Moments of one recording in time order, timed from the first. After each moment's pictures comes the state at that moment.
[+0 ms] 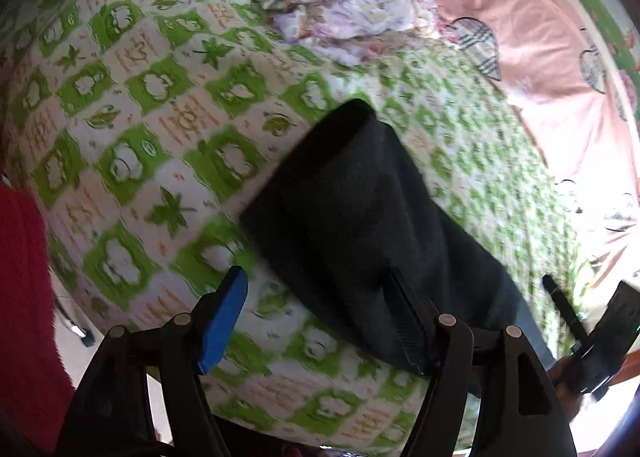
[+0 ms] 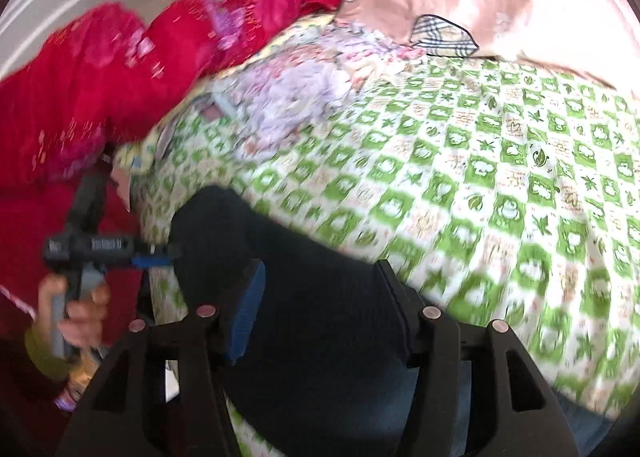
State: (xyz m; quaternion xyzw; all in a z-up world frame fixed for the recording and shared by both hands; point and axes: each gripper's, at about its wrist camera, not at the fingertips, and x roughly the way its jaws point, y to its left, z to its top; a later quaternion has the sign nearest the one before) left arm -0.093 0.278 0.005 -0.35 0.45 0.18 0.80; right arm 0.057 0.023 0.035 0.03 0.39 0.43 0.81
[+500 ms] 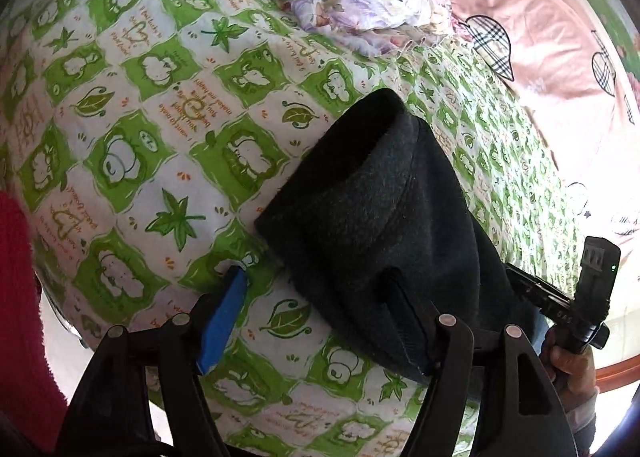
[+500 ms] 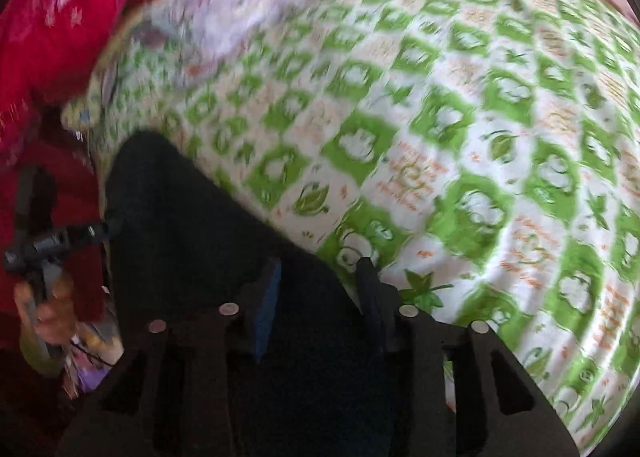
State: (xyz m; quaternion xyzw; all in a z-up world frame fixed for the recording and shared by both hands) left arm -0.089 0.285 -0.019 -0.35 0.44 0.18 0.80; right arm 0.109 0.079 -0.032 -0.08 0.52 0.43 0.73
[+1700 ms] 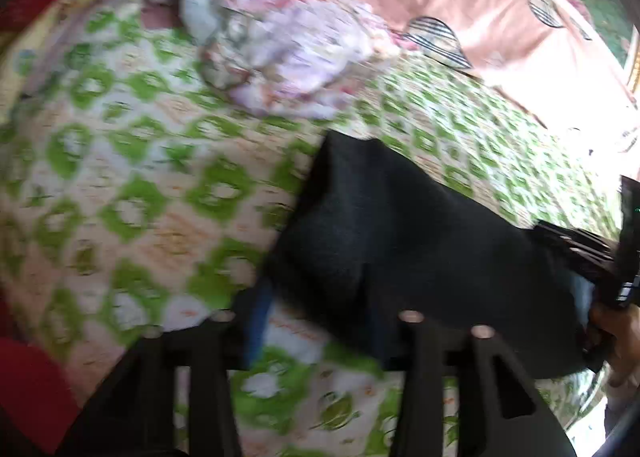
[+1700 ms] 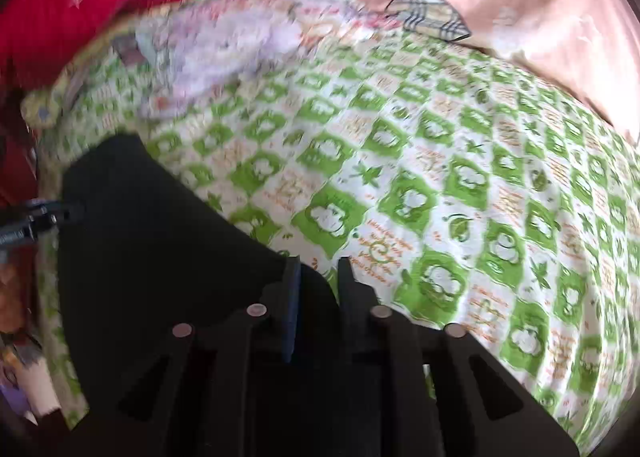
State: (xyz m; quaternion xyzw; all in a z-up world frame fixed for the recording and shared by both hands) left arm -0.069 0.292 -0.007 -0.18 0.38 0.18 0.89; right arm 0.089 0.077 -0.010 -0.09 0.38 0.33 0.86
